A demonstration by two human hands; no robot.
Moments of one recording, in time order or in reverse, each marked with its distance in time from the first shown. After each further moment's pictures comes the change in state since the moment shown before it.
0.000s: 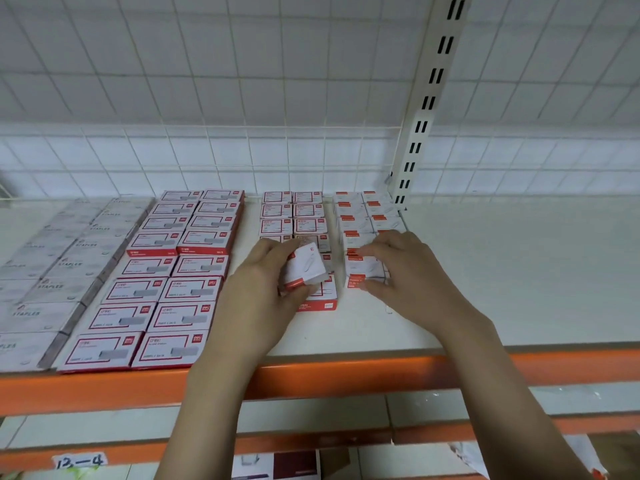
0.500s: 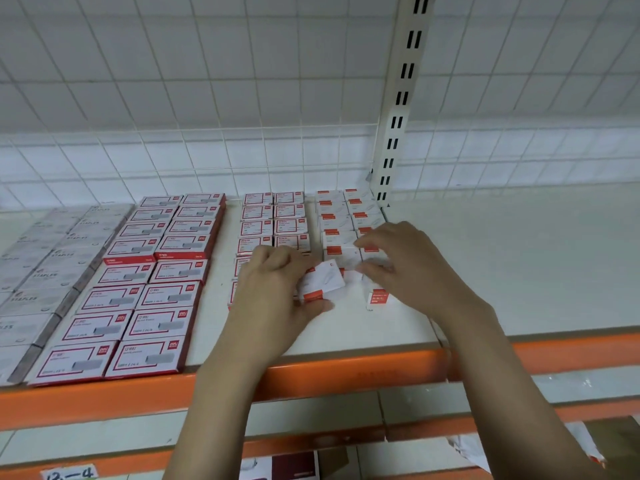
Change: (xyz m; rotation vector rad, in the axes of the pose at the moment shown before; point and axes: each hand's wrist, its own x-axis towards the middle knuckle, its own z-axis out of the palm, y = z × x) left_hand 0.004 0.014 0.029 0.182 -0.049 0.204; right_hand -0.005 0.018 -0.019 0.043 0.046 0.008
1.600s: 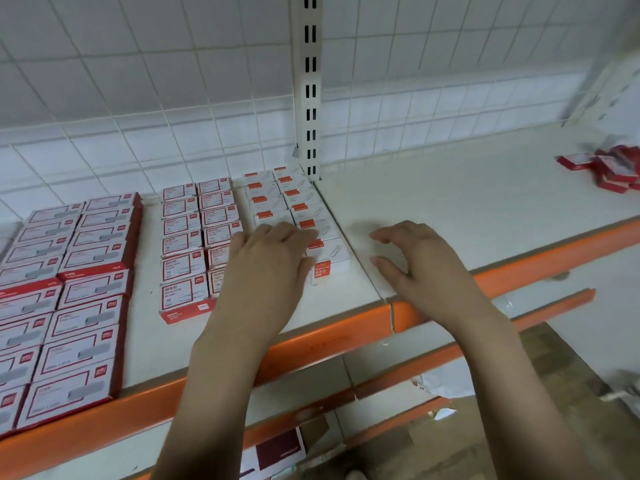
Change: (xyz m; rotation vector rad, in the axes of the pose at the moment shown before) left_hand 0.024 0.048 0.017 0.107 -0.089 0.223; right_hand -0.088 0.025 -0.018 0.017 0.143 0.295
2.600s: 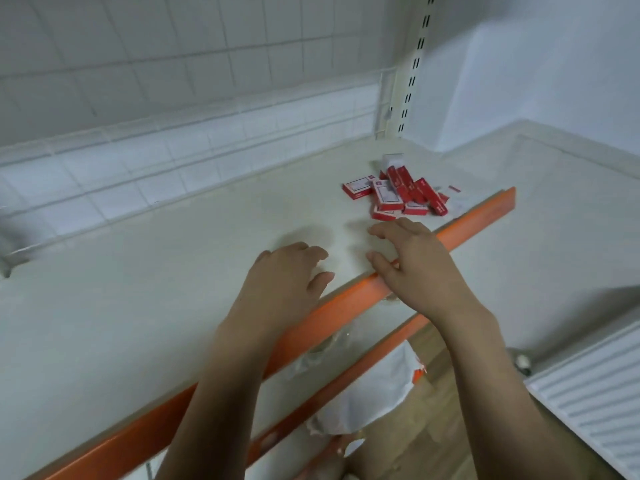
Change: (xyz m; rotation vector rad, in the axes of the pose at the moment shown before) left_hand 0.208 0.325 0.168 -0.200 -0.385 0.146; right_hand -0.032 0.347 -0.165 -0.119 0.153 0.281
